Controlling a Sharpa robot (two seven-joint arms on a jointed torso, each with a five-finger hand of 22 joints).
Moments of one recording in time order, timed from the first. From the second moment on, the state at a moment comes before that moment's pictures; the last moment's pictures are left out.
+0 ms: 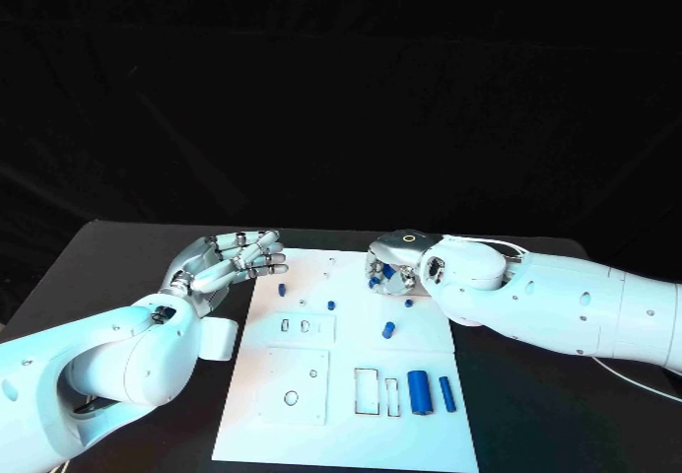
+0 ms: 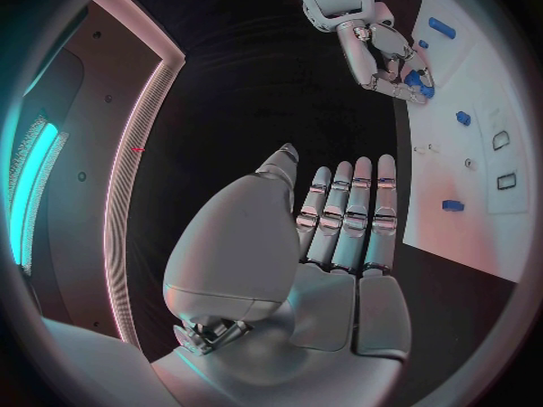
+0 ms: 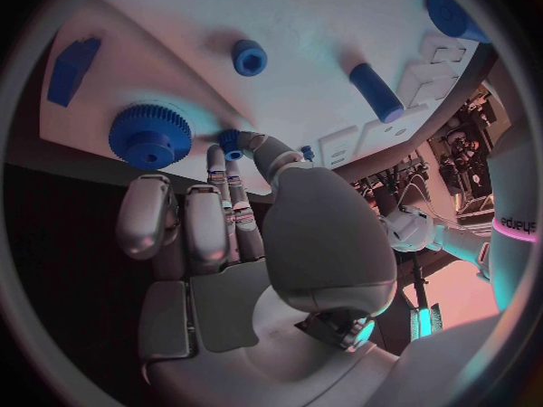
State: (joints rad) left arm 1.19 -0.98 0.00 1.83 0.00 -0.52 0.38; left_hand 1.45 -0.04 0.11 0.27 0.18 0.88 0.22 0.14 0.07 0.96 0.18 0.12 0.07 0.94 0.16 0.16 0.11 0.16 0.74 0.29 0.41 0.20; right arm 1.31 -0.73 -0.13 1.44 -1.71 -0.20 -0.19; right_hand 1.29 -0.15 0.31 -0.02 0.46 1.10 0.13 0.12 0.13 1.20 0.06 0.09 0.18 1.47 -0.01 1.27 1.15 0.09 1.33 0.09 1.30 1.15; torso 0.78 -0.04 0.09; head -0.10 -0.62
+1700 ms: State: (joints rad) left arm 1.19 -0.97 0.00 1.82 0.01 -0.51 0.38; left_hand 1.45 -0.04 0.11 0.27 0.18 0.88 0.22 0.14 0.07 0.96 0.19 0.11 0.07 0.94 0.16 0.15 0.10 0.16 0.72 0.29 0.42 0.20; right arm 1.33 -0.60 -0.11 1.34 -1.65 -0.41 -0.18; right_hand 1.34 -0.12 0.39 -0.03 0.40 1.16 0.12 0.13 0.15 1.23 0.06 0.10 0.18 1.47 -0.01 1.33 1.20 0.08 1.37 0.09 1.36 1.25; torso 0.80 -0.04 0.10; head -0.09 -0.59
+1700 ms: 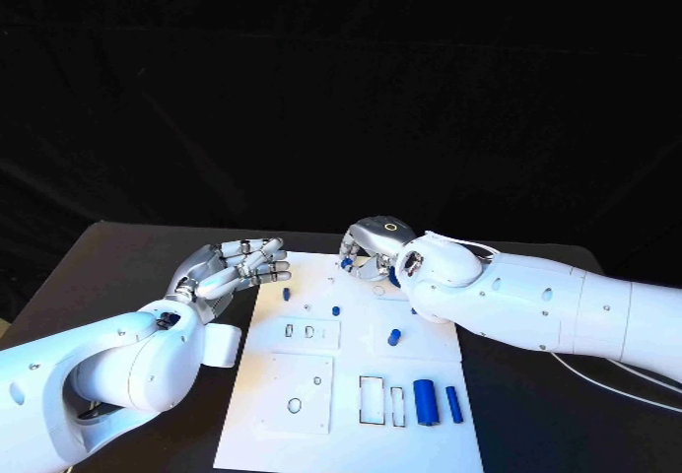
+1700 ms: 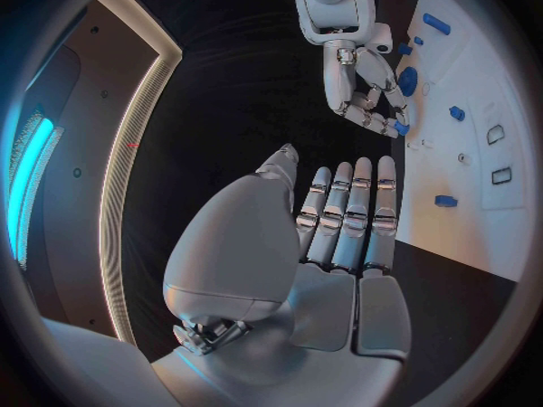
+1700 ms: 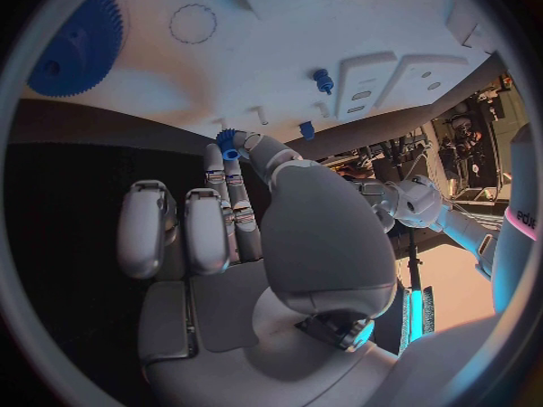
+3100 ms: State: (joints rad) left arm 1.19 -0.97 0.00 1.82 0.01 -0.50 0.37; left_hand 1.45 -0.04 0.11 0.27 0.18 0.88 0.22 0.13 0.07 0.96 0.19 0.11 0.07 0.94 0.17 0.15 0.10 0.16 0.72 0.29 0.42 0.20; right arm 1.32 -0.51 -0.11 1.22 -1.62 -0.40 -0.18; right_hand 1.33 -0.13 0.39 -0.02 0.40 1.16 0.12 0.13 0.15 1.23 0.06 0.08 0.18 1.47 -0.01 1.33 1.19 0.08 1.37 0.09 1.37 1.26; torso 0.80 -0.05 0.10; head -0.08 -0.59
